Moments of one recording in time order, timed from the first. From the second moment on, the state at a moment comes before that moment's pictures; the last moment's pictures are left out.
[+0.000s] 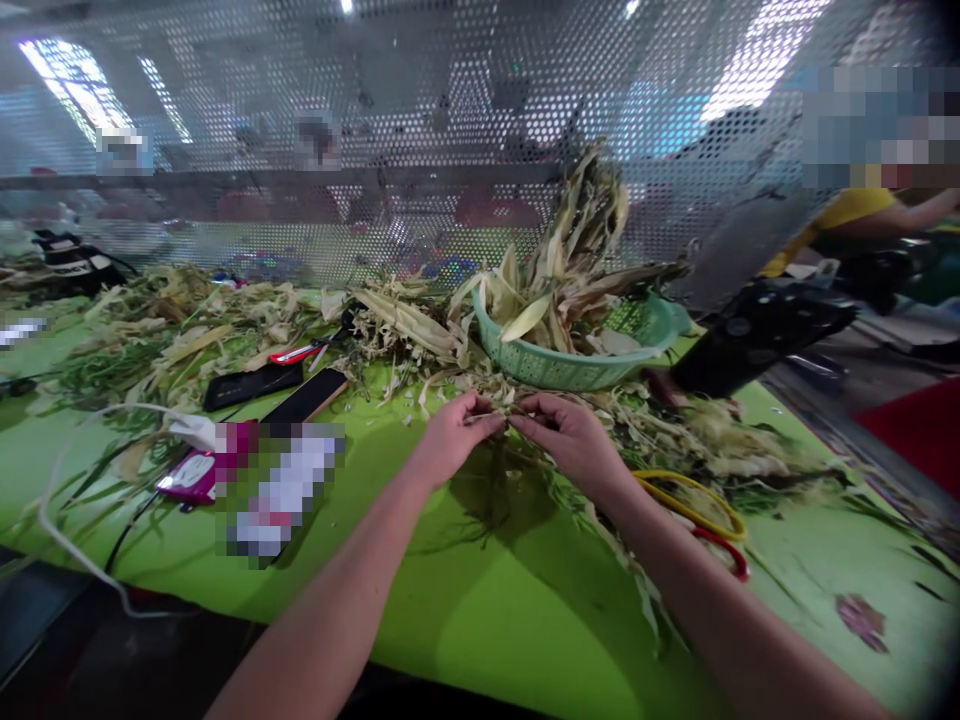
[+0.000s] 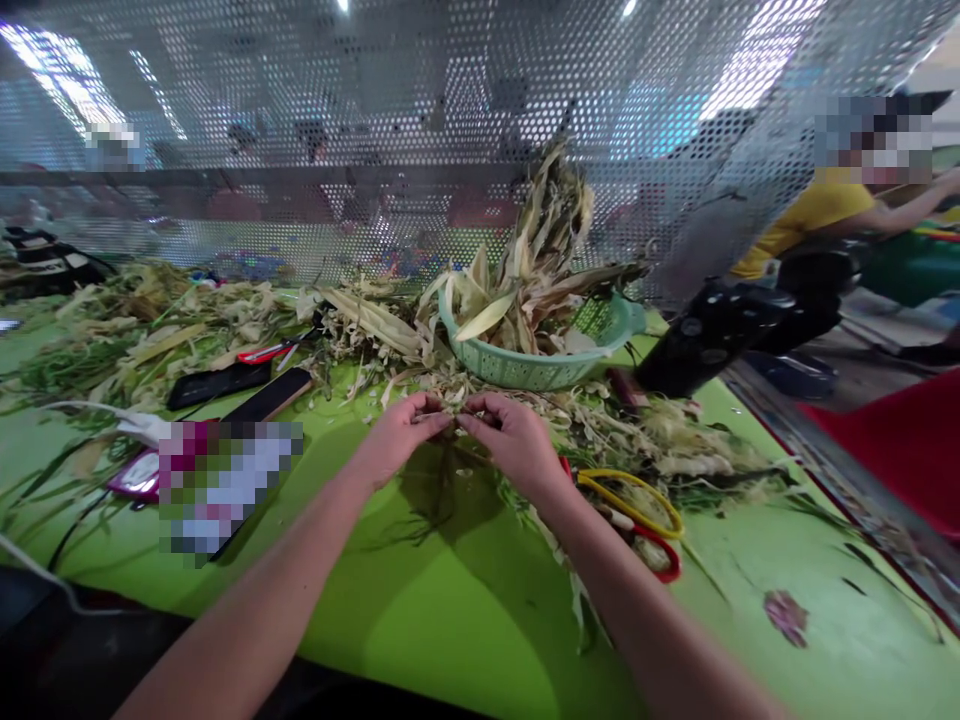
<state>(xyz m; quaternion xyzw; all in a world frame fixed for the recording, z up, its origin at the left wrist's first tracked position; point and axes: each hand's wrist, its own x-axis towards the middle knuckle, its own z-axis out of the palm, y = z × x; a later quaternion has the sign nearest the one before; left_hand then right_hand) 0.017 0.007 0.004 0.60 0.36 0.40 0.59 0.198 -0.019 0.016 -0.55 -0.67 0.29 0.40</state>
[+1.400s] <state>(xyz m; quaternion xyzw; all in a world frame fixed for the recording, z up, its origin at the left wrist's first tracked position) 0.015 0.004 0.009 0.69 0.40 0.35 0.50 0.194 -0.020 0.017 -0.54 -0.68 0.31 0.38</state>
